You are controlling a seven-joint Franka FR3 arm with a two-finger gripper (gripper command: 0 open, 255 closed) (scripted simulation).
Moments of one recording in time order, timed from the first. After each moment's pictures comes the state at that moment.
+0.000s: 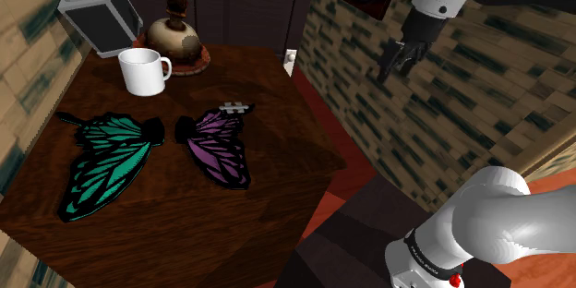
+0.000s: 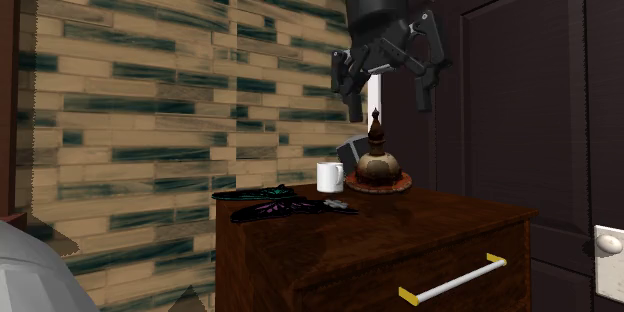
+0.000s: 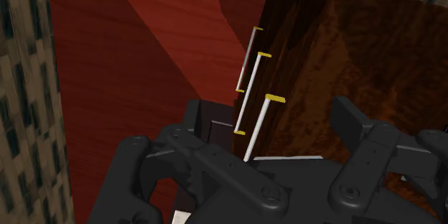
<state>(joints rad) 0.02 -0.75 -0.03 -2.28 -0.09 1.58 0.13</state>
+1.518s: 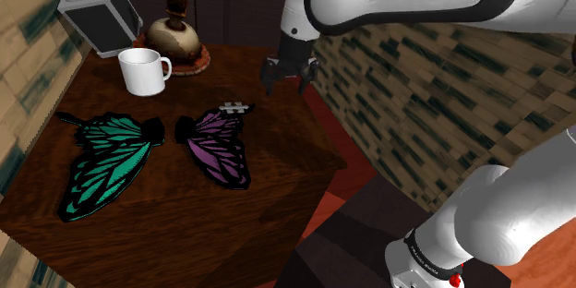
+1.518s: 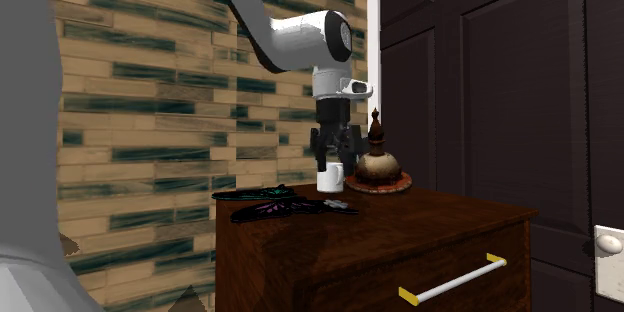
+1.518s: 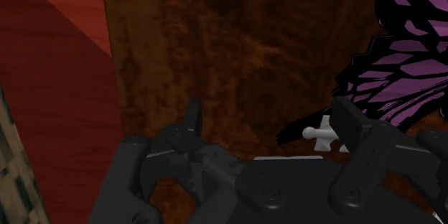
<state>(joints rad) 0.08 -0.14 0.23 -2.00 0.01 1.89 0.60</state>
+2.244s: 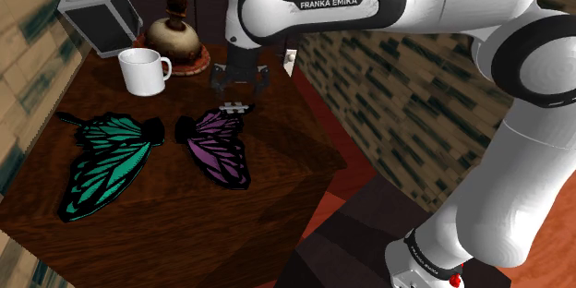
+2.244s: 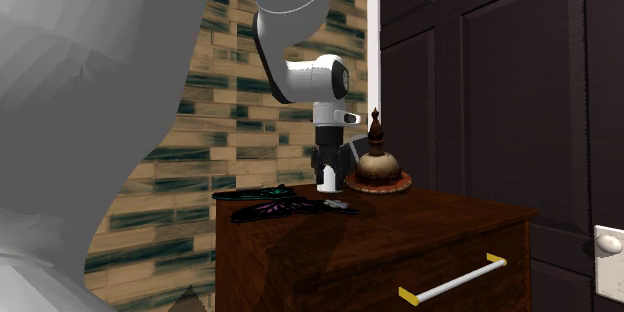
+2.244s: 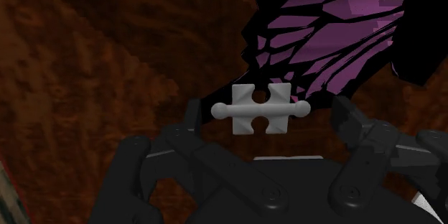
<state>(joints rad) 0.14 0.25 0.28 -1.66 -0.06 1.92 0.80</state>
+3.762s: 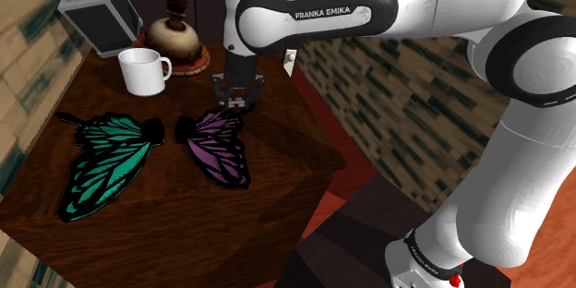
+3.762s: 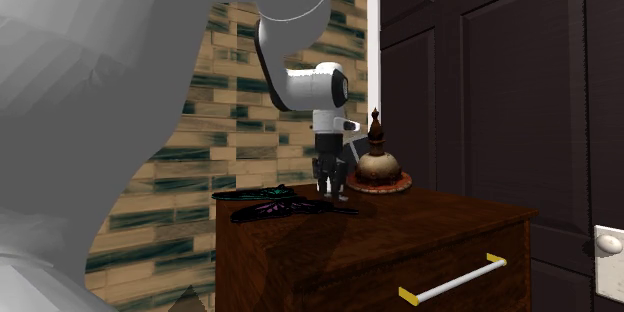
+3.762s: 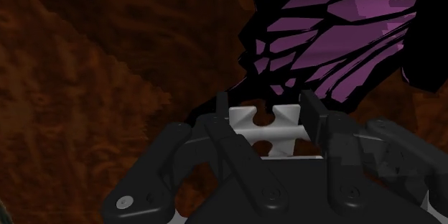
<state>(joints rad) 0.14 0.27 0.28 -1.68 -0.07 1.96 0.81</state>
